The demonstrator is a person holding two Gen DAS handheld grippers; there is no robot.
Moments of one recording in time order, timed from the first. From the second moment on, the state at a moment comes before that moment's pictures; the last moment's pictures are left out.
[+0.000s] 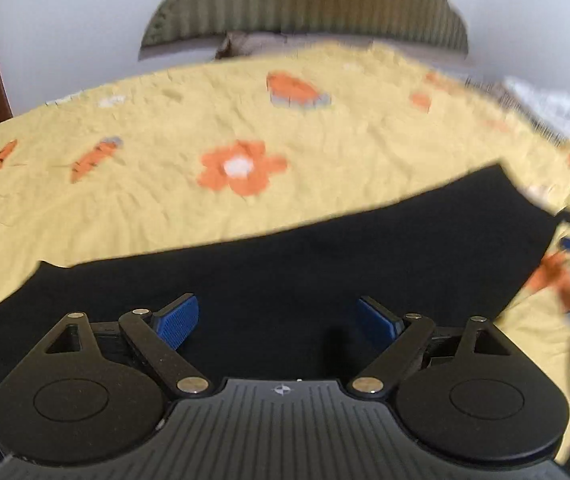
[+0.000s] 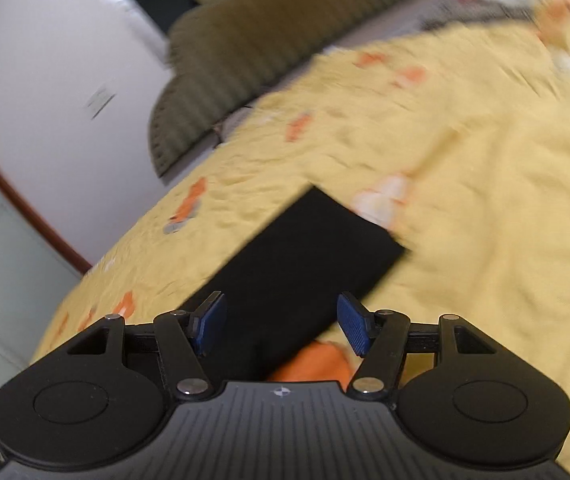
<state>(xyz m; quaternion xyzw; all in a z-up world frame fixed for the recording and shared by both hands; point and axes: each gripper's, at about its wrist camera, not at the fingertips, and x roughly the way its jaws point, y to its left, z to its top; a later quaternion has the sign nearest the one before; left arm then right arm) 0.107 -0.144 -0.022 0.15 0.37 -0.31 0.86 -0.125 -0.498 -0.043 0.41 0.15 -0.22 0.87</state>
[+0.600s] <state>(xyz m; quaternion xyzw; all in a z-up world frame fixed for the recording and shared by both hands) 0.105 -0.191 -0.017 0.12 0.39 -0.35 0.84 -0.110 -0.538 -0.077 0.48 0.08 -0.24 0.84</state>
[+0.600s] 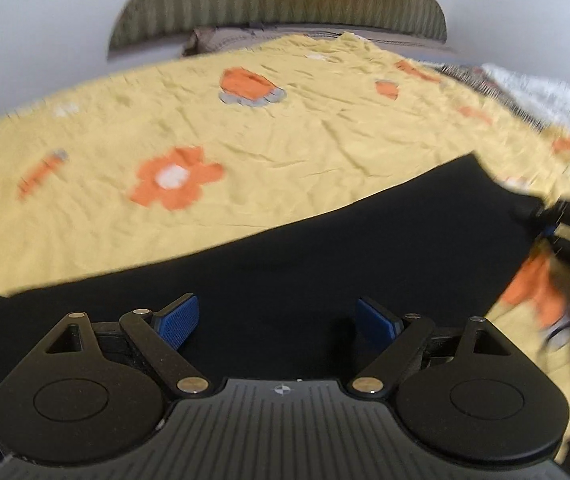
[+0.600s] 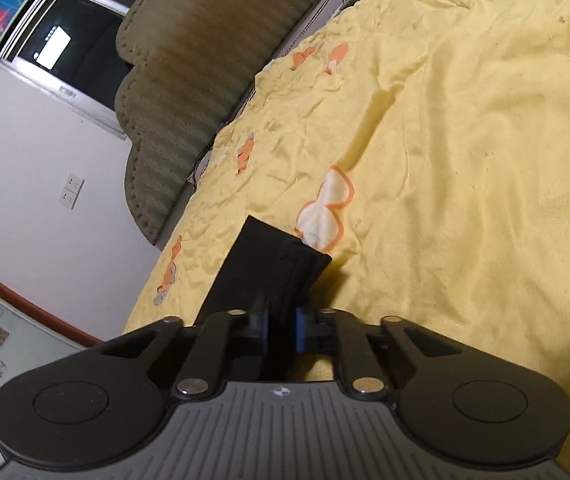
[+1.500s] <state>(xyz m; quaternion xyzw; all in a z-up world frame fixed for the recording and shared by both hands) 0.179 -0.249 -0.053 -0.25 0.57 -0.40 0.68 -0.040 -0.342 -0.006 -0.03 0.20 -0.08 0.98</state>
